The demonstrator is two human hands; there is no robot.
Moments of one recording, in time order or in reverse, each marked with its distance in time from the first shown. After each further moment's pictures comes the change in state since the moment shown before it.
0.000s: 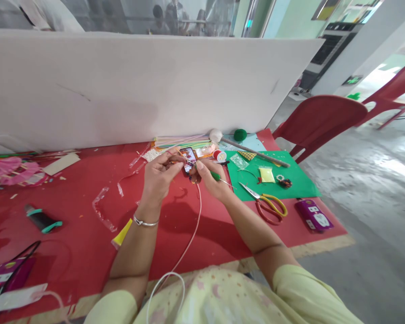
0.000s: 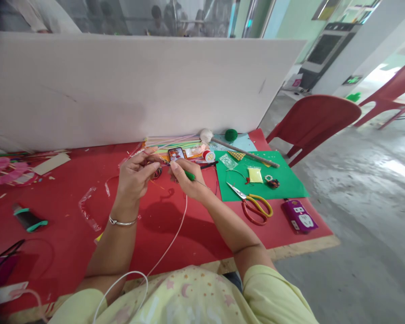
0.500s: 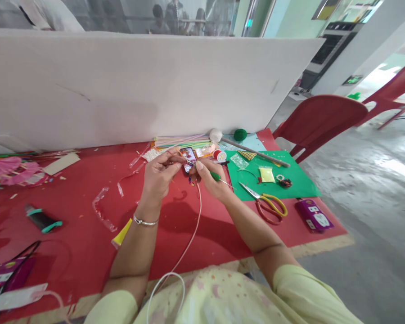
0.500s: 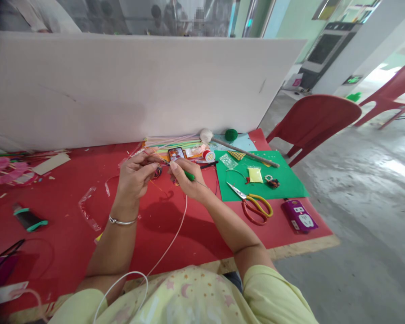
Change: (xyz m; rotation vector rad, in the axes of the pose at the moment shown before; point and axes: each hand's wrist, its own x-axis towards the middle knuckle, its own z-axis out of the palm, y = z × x) left_hand 0.001 0.000 -0.002 -0.014 -0.005 -0.054; right_hand 0.000 0.001 -0.001 -0.056 -0.008 -0.027
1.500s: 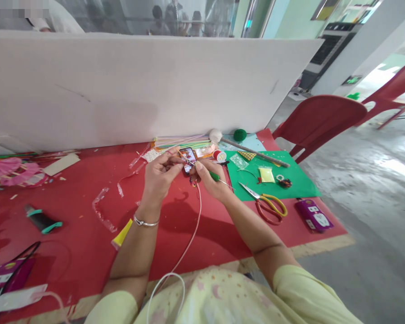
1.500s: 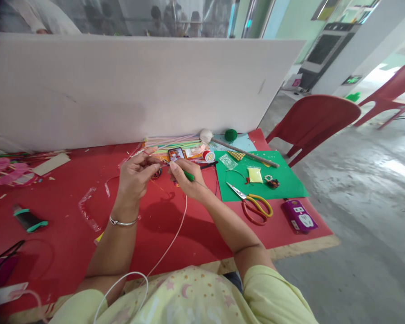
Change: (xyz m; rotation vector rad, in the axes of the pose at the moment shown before) left_hand 0.002 -0.007 -0.003 0.099 -0.021 0.088; right_hand 0.001 0.001 0.001 -0.022 0.019 -0.055
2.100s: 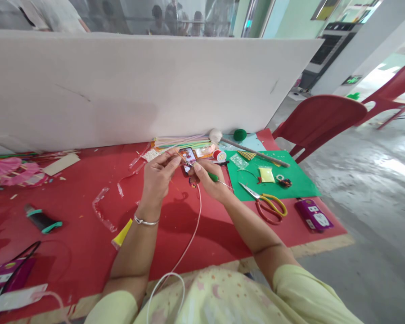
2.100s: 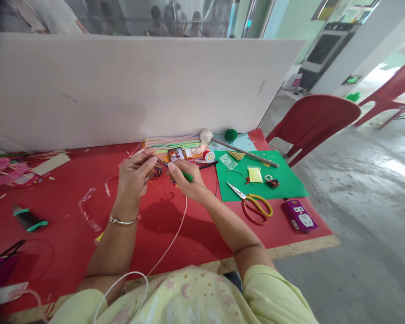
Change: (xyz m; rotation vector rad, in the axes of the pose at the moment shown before) left_hand 0.000 0.005 0.006 -0.152 0.080 -0.071; right_hand -0.003 0.001 0.002 0.009 -0.010 0.010
